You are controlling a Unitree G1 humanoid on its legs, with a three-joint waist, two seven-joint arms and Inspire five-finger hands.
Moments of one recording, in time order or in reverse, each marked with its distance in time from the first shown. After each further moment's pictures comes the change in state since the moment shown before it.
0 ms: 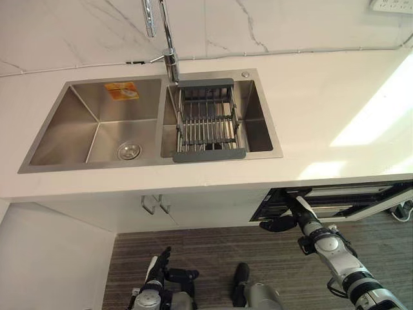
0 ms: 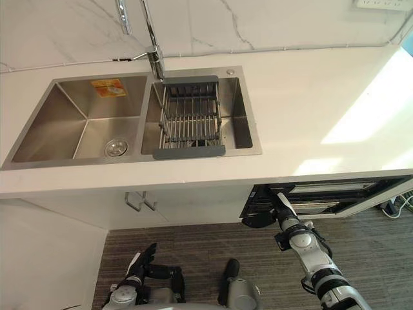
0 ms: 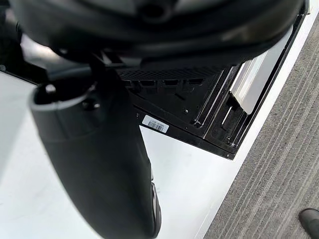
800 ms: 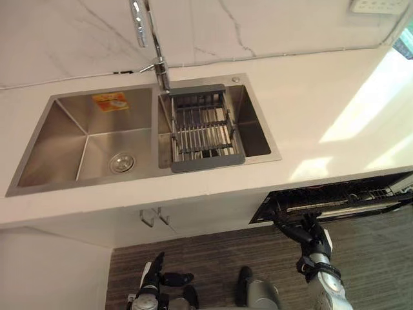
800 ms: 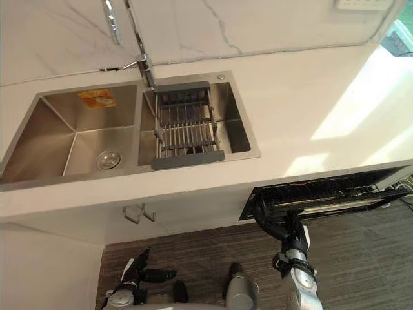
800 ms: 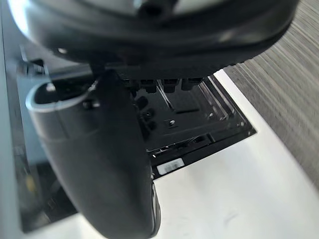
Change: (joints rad) left arm 0.014 0.001 0.037 0.002 0.000 0.023 0.032; right arm 0.282 0.309 -0.392 -0.132 0.283 -0.069 -0.099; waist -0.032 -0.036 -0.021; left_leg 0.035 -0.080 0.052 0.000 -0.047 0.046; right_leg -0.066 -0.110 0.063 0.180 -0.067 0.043
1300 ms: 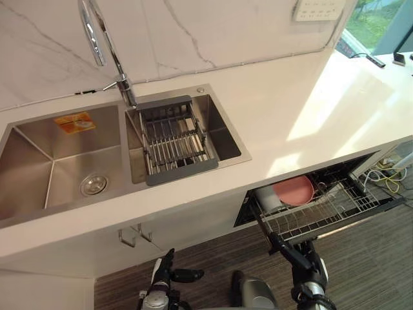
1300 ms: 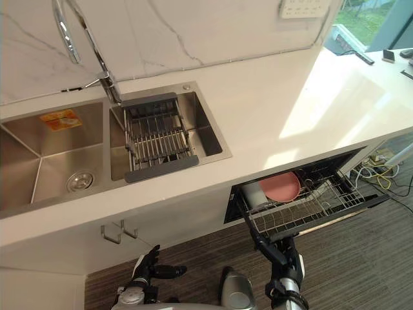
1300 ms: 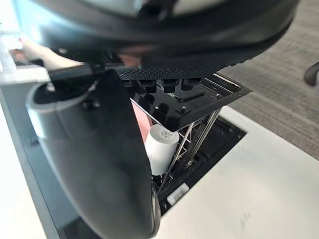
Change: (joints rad) left arm -0.004 -0.053 0.001 -0.028 0.001 0.008 0.015; right arm 0.222 0.207 -0.046 -0.165 0.159 -0.023 0.067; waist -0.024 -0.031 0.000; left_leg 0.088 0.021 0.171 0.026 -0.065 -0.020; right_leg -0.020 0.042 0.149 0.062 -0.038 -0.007
